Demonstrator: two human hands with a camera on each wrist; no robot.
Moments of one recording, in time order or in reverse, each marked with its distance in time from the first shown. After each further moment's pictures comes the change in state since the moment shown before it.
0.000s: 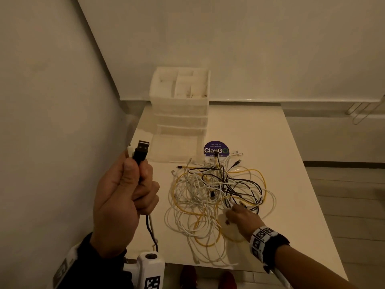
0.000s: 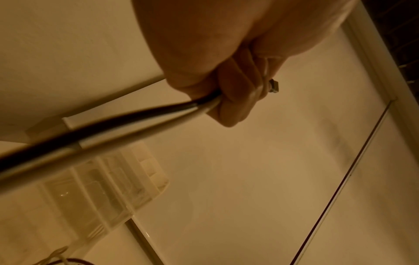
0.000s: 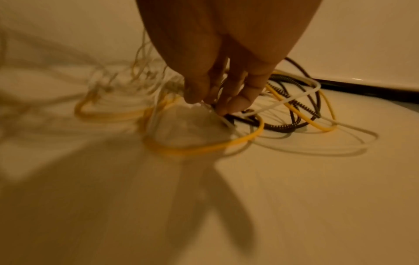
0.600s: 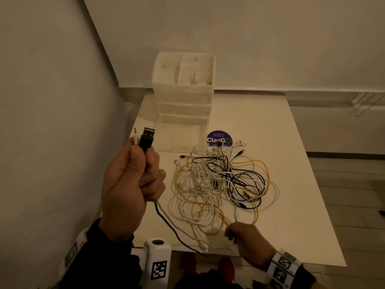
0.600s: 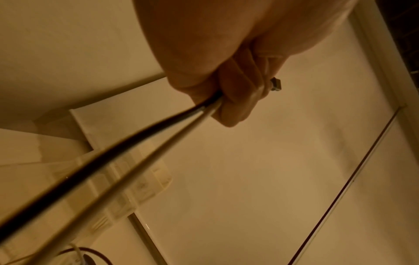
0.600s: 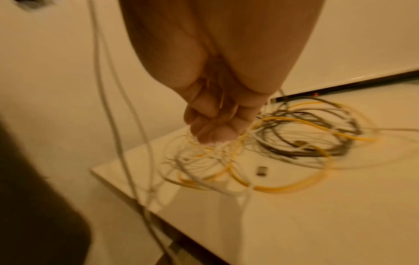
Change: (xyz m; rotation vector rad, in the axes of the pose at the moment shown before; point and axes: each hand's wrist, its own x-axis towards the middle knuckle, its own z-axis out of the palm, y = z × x) left_hand 0.004 -0.005 -0.016 -0.071 -0.030 -0.033; right_hand -0.071 -0.057 -0.015 0.578 -0.049 -0.001
